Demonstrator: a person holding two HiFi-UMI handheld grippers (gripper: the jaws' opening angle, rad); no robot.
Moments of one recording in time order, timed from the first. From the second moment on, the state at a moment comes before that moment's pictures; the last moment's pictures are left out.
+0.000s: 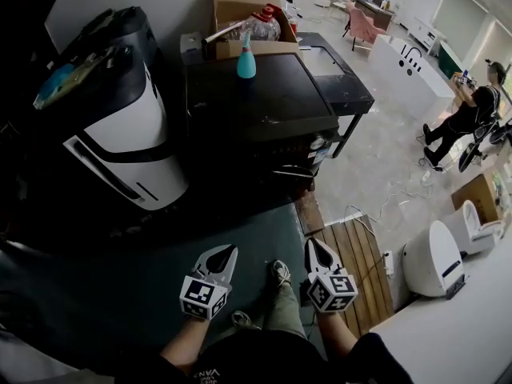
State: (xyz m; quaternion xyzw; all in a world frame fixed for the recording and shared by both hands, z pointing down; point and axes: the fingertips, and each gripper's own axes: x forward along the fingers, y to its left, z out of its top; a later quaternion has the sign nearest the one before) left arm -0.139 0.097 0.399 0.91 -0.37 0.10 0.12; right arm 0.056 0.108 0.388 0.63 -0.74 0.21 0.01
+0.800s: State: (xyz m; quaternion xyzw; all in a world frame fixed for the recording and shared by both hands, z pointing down) left arm -0.207 0.188 0.364 0.92 -0.37 0.10 0.09; right arm 0.007 0.195 0.339 0.63 -0.76 0.16 0.02
